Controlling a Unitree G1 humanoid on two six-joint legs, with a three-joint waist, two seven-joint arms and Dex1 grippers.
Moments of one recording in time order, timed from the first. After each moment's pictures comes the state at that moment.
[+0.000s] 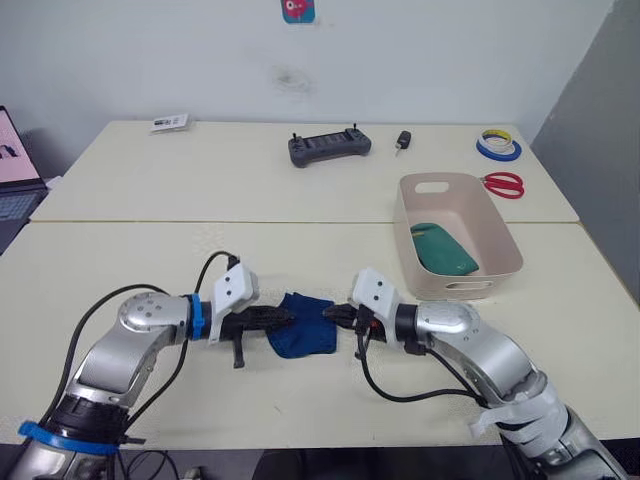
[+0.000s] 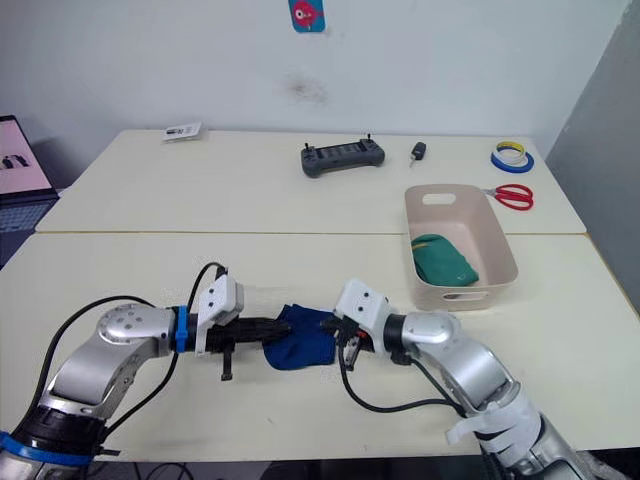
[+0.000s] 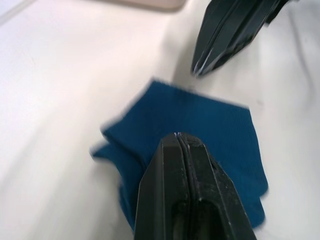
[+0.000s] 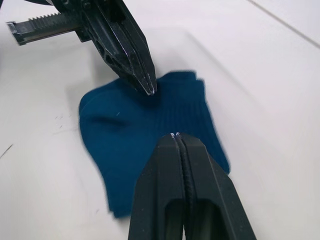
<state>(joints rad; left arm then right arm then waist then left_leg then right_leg) -0.27 0.79 -0.08 -0.15 -0.36 0.35 -1.14 -0.43 -0.38 0.46 -0.34 0.20 0.66 0.68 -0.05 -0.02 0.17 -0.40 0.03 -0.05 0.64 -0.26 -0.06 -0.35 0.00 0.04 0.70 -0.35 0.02</state>
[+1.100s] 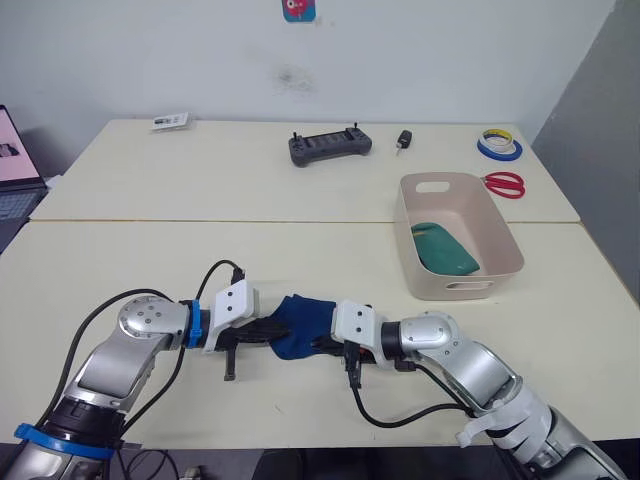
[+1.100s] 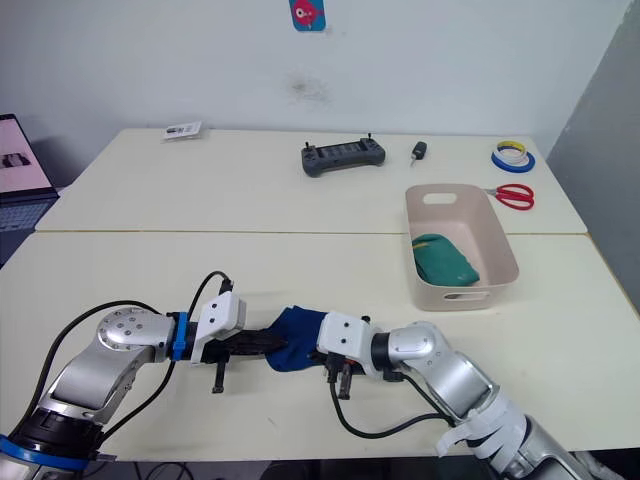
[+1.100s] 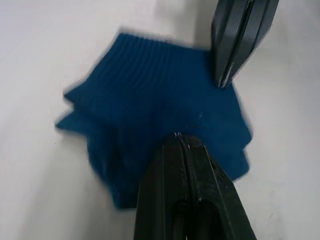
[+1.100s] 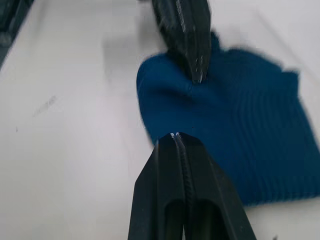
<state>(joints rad) -0.19 0.83 -0.11 -0.05 -0.25 0.18 -1.23 -0.39 -0.45 0.61 -0.29 0.06 0.50 0.84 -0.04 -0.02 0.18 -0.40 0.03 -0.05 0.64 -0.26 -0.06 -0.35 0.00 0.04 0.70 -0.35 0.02</state>
